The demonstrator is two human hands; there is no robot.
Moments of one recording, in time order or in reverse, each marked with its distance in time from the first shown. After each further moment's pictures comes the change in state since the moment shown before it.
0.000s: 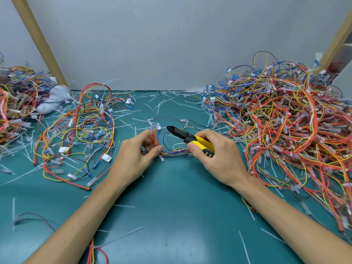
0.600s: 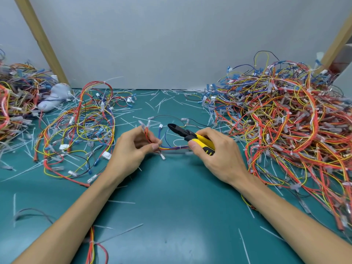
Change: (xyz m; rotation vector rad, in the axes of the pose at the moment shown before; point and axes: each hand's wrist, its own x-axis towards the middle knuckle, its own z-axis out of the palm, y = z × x) left_hand 0.005 -0.006 -0.005 -0.414 -0.065 -0.225; right_hand 0.000 -0.001 0.000 -0.015 0.008 -0.004
